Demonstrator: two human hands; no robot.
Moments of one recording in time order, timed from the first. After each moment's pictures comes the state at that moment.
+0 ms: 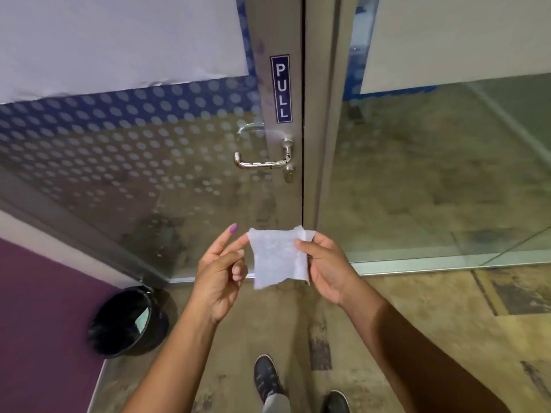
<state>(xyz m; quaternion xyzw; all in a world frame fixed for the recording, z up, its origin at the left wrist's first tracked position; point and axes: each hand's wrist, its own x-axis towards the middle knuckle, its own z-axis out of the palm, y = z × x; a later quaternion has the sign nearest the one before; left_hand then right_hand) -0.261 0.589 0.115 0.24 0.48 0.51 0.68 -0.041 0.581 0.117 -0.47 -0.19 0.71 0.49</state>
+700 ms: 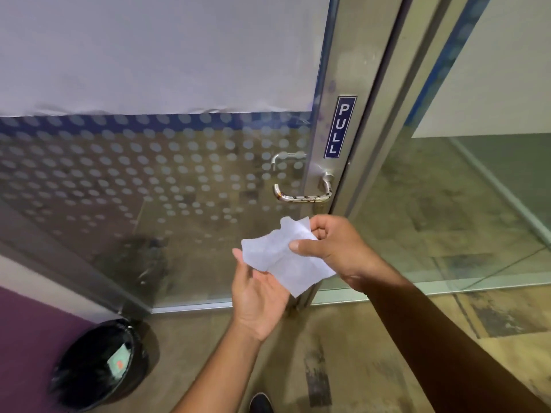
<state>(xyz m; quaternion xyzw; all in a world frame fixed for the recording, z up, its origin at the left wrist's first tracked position) -0.286 0.649 0.107 0.11 0.20 0.51 0.83 -0.116 0.664 0.210 -0.58 -0.46 0.53 0.41</state>
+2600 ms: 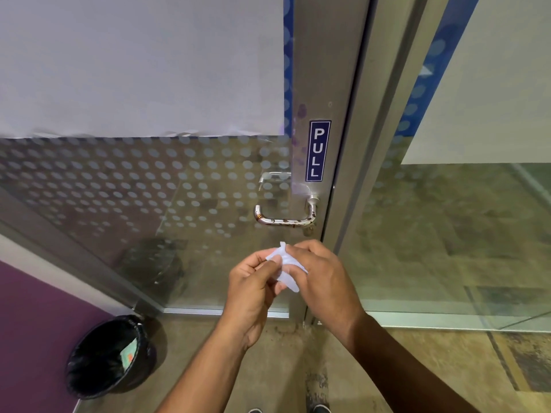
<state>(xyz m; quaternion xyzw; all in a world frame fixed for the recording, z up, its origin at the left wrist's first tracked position) -0.217 0.671 0.156 0.27 0.45 0.53 0.67 -0.066 0.671 0.174 -0.56 -0.71 0.22 0.37</state>
